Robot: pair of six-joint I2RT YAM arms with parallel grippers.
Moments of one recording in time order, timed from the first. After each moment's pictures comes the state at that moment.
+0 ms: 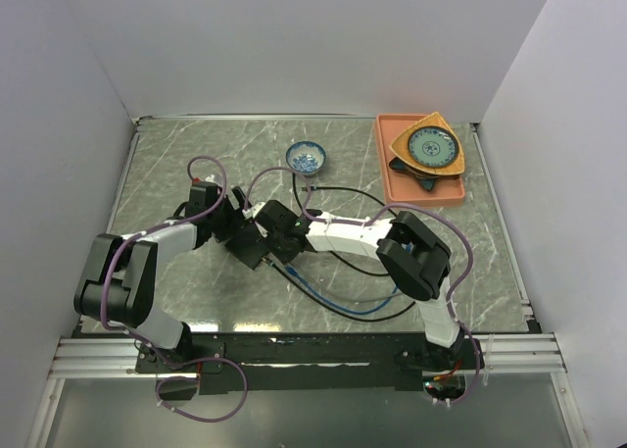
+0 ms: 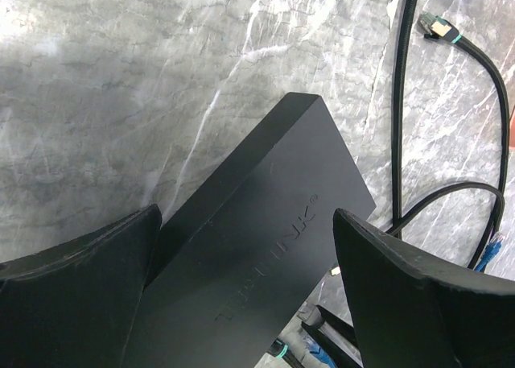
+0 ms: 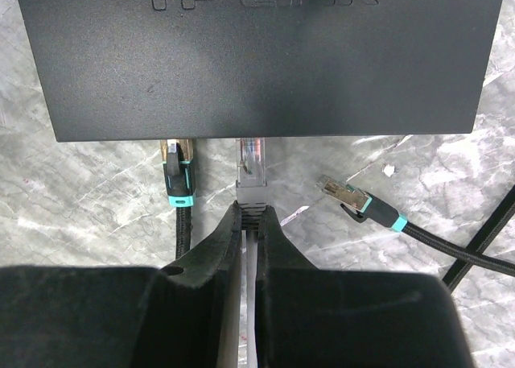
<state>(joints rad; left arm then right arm) -0.21 1.53 0.69 0.07 0.23 -0.70 0.99 2.02 1.43 -0.46 0.07 0.10</state>
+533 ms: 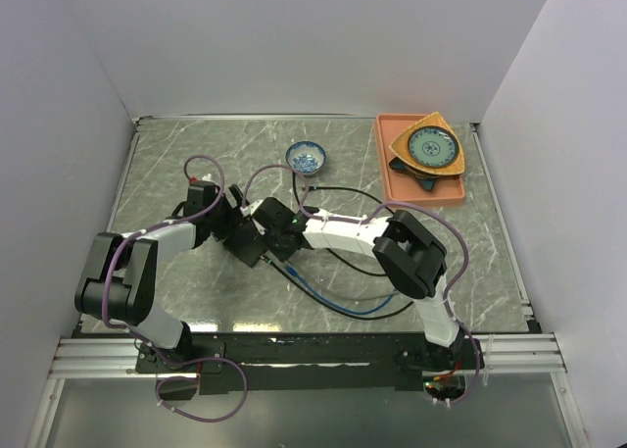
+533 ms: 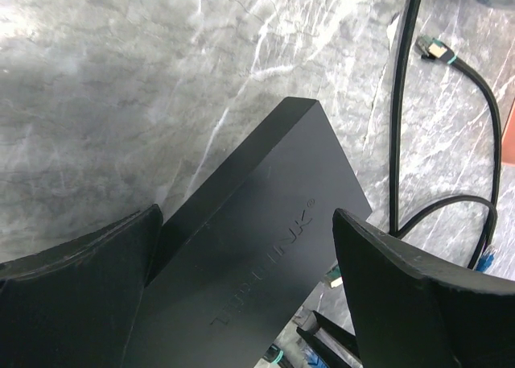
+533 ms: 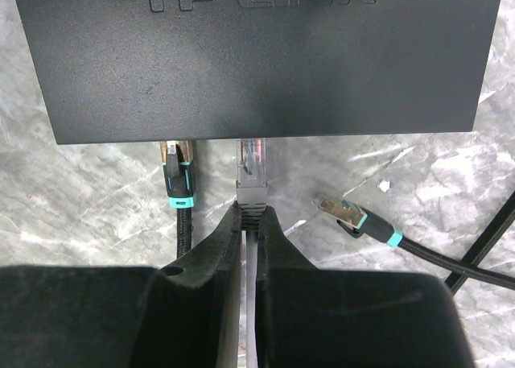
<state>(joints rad) -0.19 1.54 0.69 0.10 0.23 -0.72 0.99 2.05 1.47 -0.48 0.06 0.10</state>
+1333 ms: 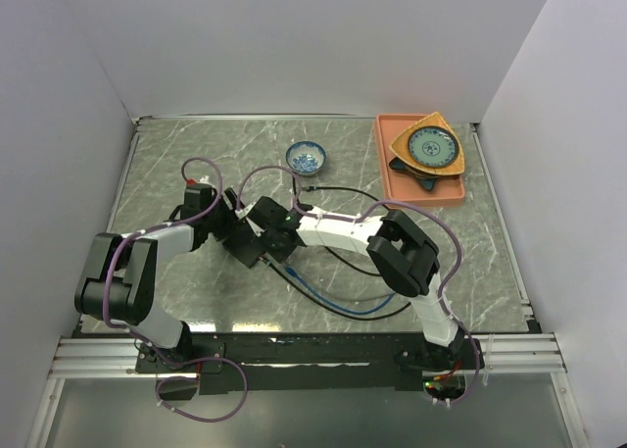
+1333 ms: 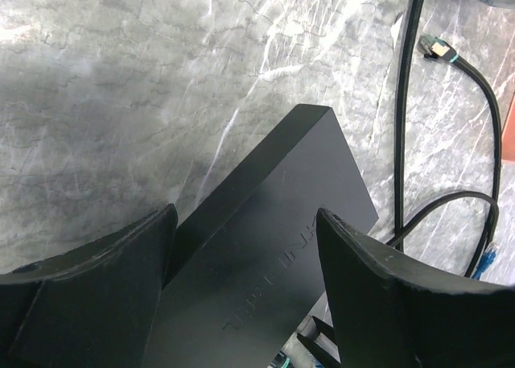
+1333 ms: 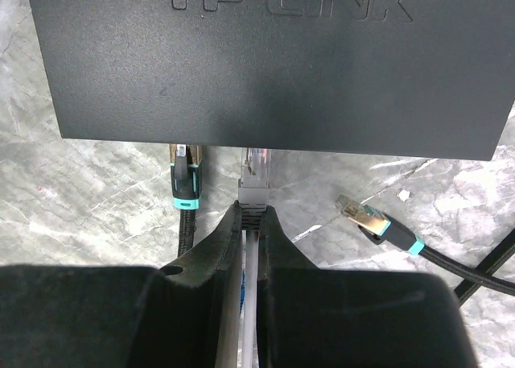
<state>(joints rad) -0.17 1.54 0.66 0.15 0.25 -0.70 0.99 2.10 1.55 -0.57 0.03 0.07</state>
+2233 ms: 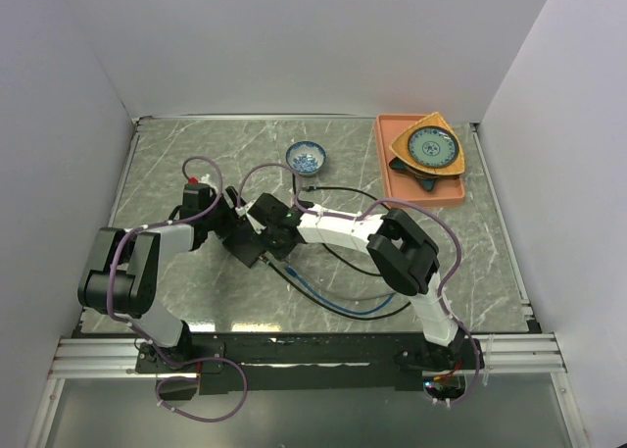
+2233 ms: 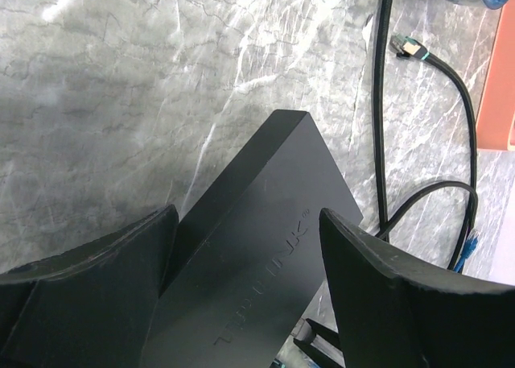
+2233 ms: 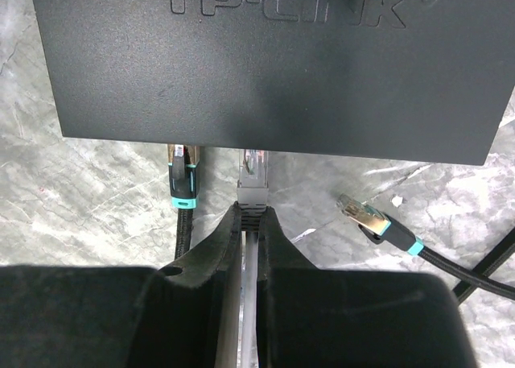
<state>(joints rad) -0.15 1.59 0.65 0.25 0.34 -0.70 0.99 2.11 1.58 -0.58 0.00 0.06</state>
